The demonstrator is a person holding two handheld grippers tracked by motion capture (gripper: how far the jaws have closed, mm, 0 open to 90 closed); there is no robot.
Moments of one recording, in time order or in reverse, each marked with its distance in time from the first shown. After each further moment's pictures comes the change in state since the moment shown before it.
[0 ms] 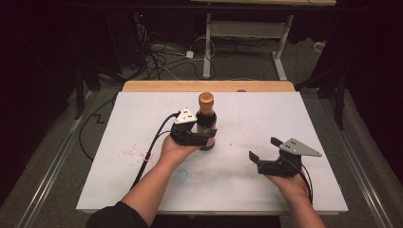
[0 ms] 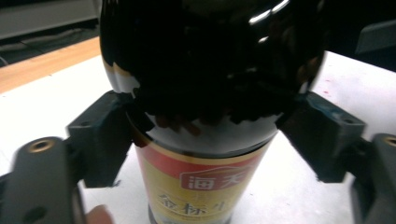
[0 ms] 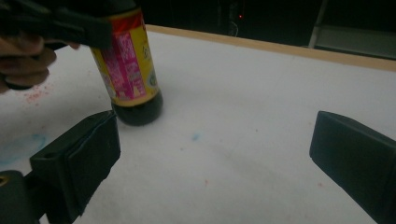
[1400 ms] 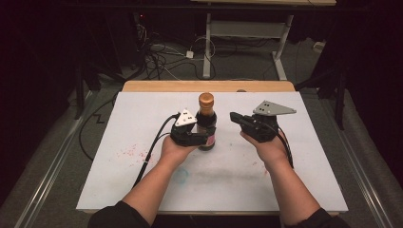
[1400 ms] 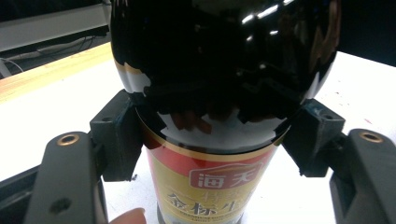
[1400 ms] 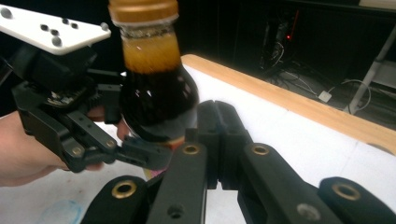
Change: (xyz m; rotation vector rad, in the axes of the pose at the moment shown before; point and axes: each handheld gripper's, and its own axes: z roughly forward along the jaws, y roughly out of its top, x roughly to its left) left arm 0.001 -0.003 -0.001 -0.020 0.010 0.032; right arm 0.023 0.098 0.056 -0.009 0.180 -0.107
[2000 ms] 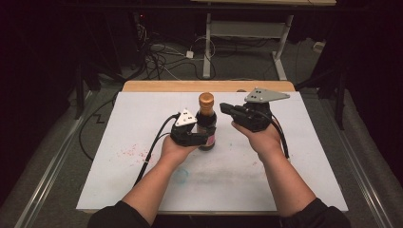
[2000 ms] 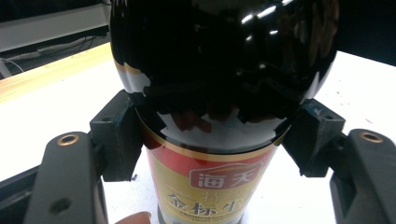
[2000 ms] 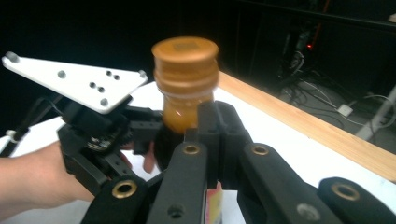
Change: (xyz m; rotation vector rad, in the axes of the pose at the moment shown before) left arm 0.000 0.000 0.000 0.000 0.001 0.000; right arm 0.013 0.043 0.007 -0.003 0.084 -0.041
